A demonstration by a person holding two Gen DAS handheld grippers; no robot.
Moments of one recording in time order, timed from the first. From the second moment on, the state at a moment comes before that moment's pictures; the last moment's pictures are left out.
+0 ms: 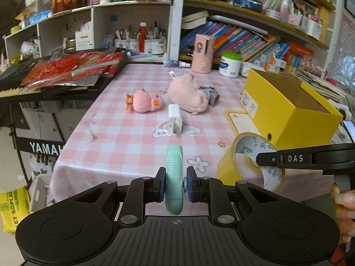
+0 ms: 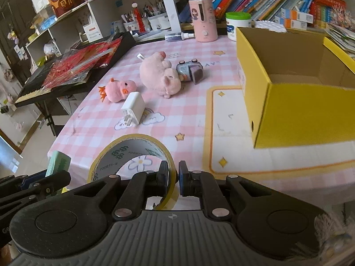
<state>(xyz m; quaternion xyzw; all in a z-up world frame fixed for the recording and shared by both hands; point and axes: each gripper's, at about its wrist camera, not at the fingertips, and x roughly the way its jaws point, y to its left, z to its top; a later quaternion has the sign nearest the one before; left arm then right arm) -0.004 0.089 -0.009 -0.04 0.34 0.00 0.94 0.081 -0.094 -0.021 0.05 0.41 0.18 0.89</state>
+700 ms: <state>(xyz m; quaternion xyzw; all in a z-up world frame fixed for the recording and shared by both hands) -0.019 0.035 -0.014 0.00 0.35 -0.10 0.93 0.024 -0.158 -0.031 0.10 0.42 0.09 0.90</state>
